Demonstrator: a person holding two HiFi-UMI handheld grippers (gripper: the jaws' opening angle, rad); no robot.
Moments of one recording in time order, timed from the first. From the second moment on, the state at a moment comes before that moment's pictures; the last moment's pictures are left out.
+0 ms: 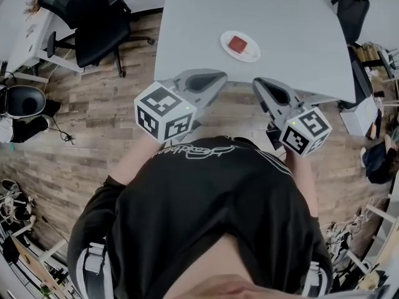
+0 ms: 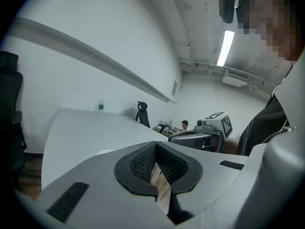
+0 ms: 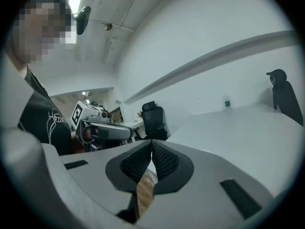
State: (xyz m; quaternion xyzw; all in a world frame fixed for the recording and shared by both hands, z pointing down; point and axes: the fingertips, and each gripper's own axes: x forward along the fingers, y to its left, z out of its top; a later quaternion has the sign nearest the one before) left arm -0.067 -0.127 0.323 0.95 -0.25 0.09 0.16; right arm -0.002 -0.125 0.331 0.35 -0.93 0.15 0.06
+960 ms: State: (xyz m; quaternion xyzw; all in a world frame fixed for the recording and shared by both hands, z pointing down) left arm 0.024 0.086 0.311 0.93 -0.31 0.07 0.16; right arm 0.081 0.084 0.338 0.29 -0.94 0.15 0.07
